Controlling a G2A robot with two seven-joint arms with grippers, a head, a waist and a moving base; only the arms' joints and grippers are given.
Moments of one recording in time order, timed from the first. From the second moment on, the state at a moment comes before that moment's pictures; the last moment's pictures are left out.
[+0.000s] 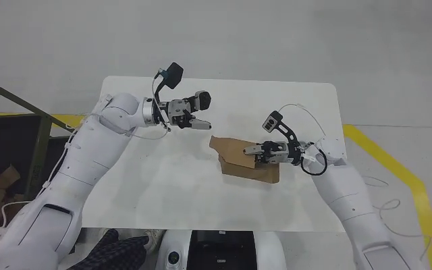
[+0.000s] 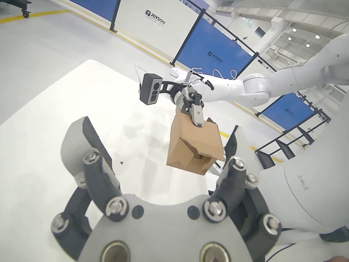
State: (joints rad) left arm 0.77 -0.99 -0.95 -1.28 -0.08 -1.01 -0.81; right arm -0.99 -1.22 1.10 -1.13 0.70 -0.13 1.48
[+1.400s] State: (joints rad) left arm 0.82 -0.99 -0.95 -1.34 0.09 -0.92 -0.75; right arm -0.92 -1.23 1.08 -1.09 0.74 -0.10 1.48
